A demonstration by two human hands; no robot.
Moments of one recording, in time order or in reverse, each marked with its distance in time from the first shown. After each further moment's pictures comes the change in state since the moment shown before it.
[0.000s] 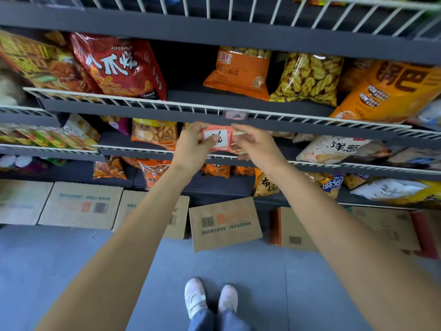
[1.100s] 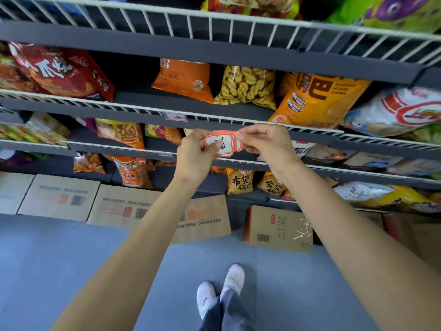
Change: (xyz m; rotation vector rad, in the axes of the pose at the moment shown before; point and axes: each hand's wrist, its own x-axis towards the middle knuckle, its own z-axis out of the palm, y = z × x) left_hand -0.042 0.085 0.140 0.033 0.124 -0.023; right_hand -0.040 0.016 -0.164 0.182 0.052 0.035
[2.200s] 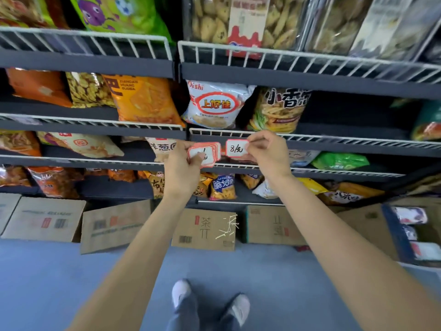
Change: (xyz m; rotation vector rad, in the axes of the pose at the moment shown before) left_hand -0.121 0.151 0.324 0.176 0.092 0.040; right_hand -0.072 0.076 -0.378 0.002 0.278 -0.030
